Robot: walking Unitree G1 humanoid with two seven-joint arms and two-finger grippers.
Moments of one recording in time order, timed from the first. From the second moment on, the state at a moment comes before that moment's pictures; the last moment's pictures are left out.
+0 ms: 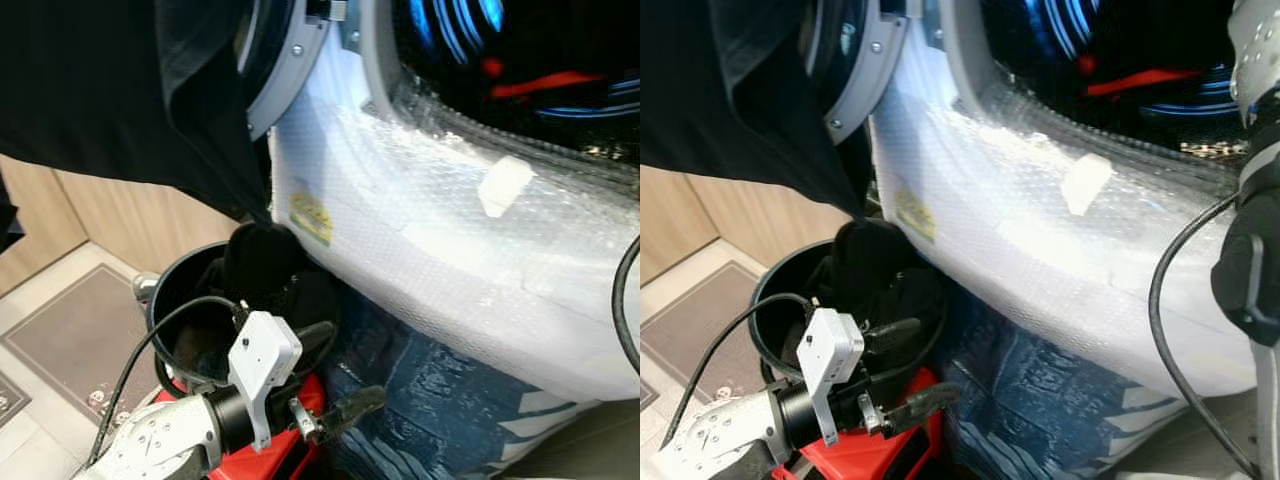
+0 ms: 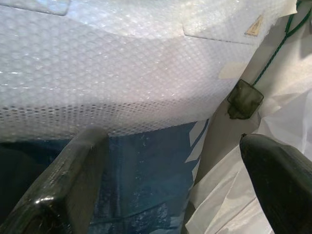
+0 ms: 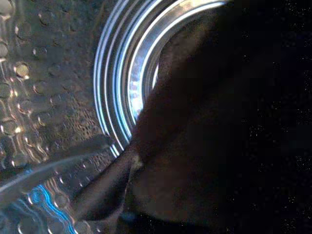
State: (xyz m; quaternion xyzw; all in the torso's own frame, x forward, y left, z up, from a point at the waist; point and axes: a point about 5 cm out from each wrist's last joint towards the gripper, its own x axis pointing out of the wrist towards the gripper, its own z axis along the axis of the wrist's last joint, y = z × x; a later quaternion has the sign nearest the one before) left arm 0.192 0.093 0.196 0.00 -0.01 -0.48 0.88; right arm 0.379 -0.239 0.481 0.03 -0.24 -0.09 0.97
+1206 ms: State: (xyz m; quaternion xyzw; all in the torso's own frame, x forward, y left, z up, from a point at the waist) left arm 0.184 0.087 0.193 -0.01 0.00 -0.47 0.88; right arm 0.407 -0.234 0.388 0.00 0.04 -0.10 0.99
